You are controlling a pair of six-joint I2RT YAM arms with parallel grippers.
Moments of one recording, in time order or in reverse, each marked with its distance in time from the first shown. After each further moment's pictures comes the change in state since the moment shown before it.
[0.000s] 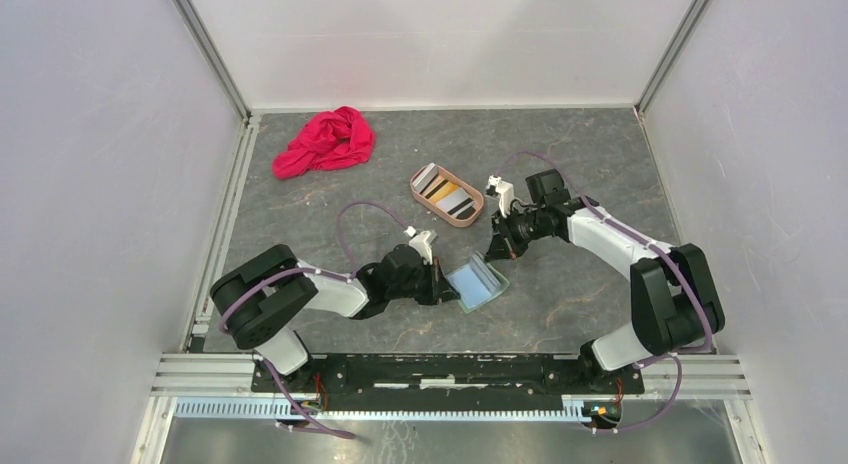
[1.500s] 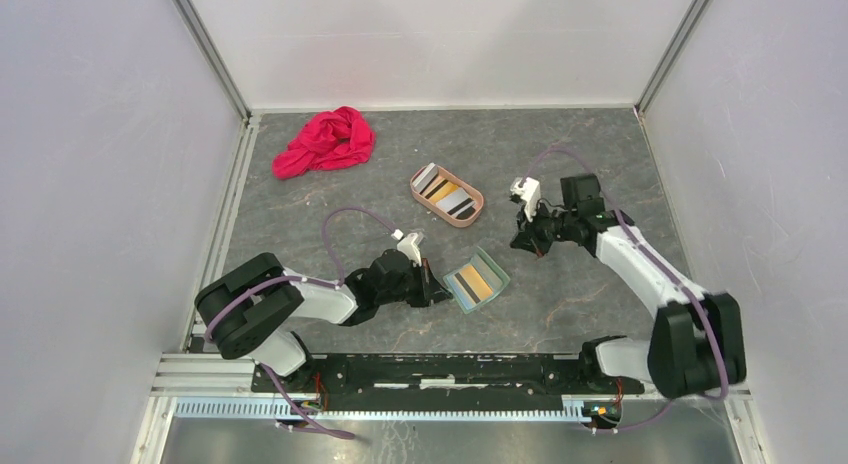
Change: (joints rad) left arm 0.014 -0.084 -0.087 0.031 -0.036 -0.047; right arm -0.119 -0.260 -0.068 0.010 -0.005 -0.353
